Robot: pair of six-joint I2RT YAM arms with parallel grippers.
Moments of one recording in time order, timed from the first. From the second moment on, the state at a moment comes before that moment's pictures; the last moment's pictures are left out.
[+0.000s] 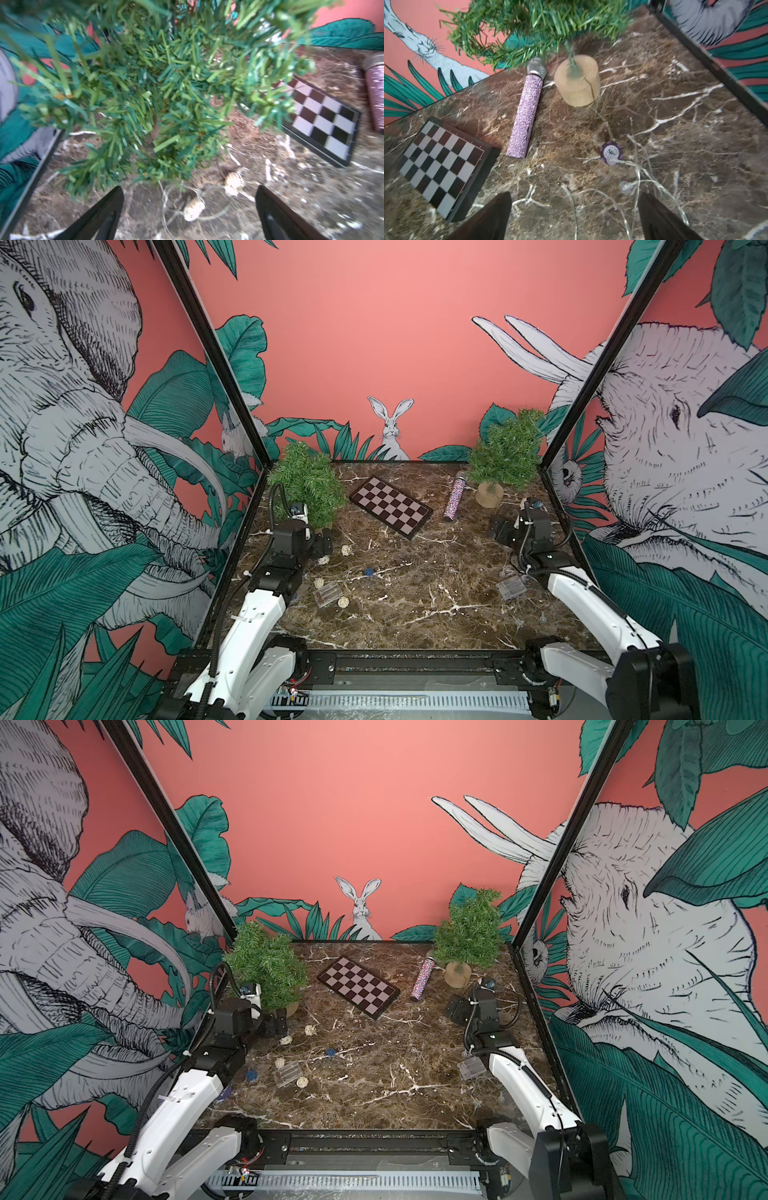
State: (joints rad) left arm -0.20 0.87 0.68 -0.44 -0.11 -0.19; right arm 0.18 1.12 0.73 -0.24 0.14 0.48
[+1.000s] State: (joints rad) left arm -0.69 1.34 1.12 -0.82 0.04 -0.43; right arm 0.19 1.58 1.82 -0.64 0.37 0.29
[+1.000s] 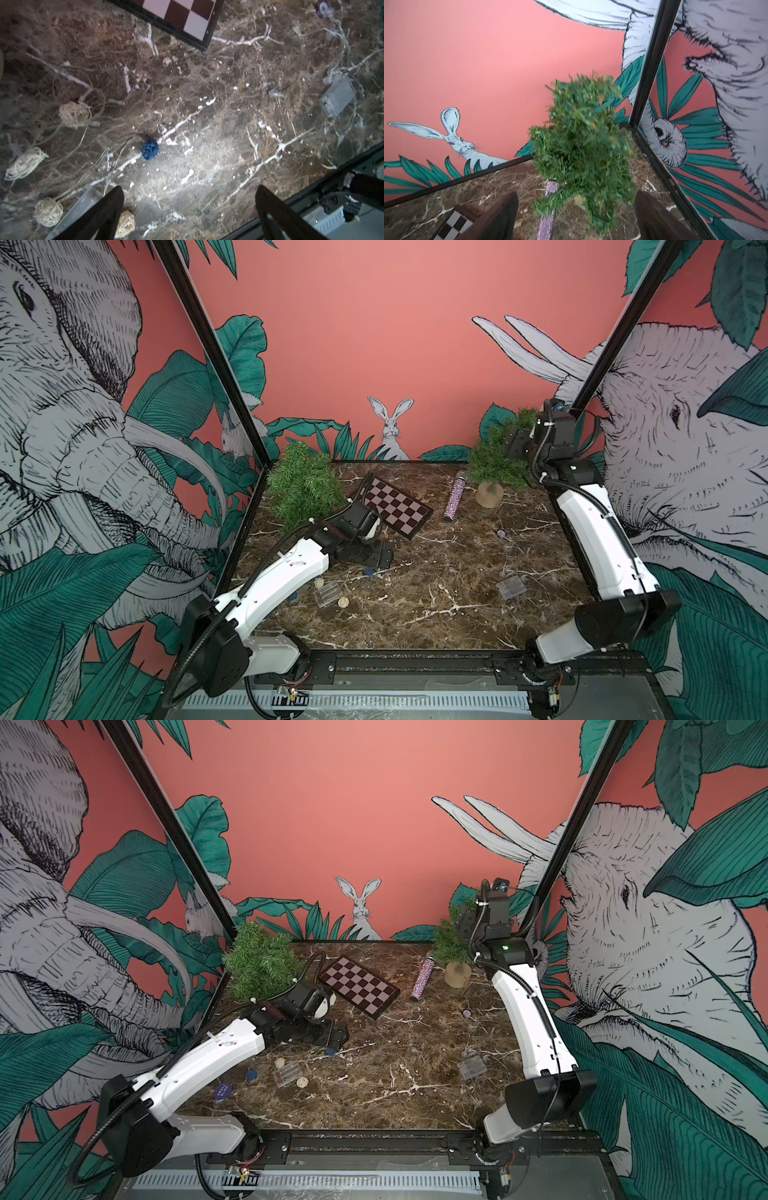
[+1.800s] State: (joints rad) left arm -0.69 1.32 1.07 -0.43 -0.23 -0.39; right arm 0.16 1.84 1.90 -0.41 0.46 0.16
